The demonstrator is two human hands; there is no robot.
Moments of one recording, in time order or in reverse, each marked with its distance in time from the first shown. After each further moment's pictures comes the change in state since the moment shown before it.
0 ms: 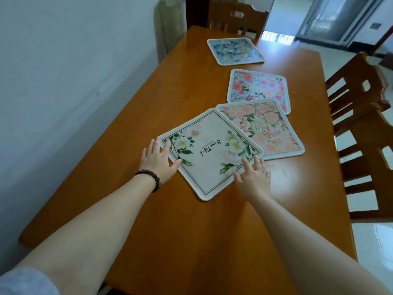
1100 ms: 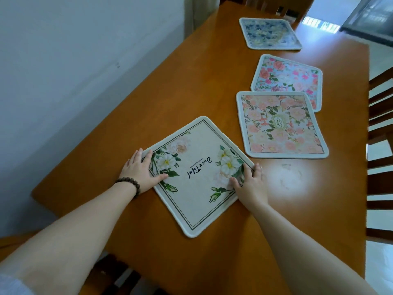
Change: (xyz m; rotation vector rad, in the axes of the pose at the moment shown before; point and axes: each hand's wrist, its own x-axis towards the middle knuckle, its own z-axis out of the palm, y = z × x) left_hand -0.072 -0.065 0.050 0.010 -0.236 -0.249; right_hand -0.005 0.014 0.053 0.014 -0.113 -0.083
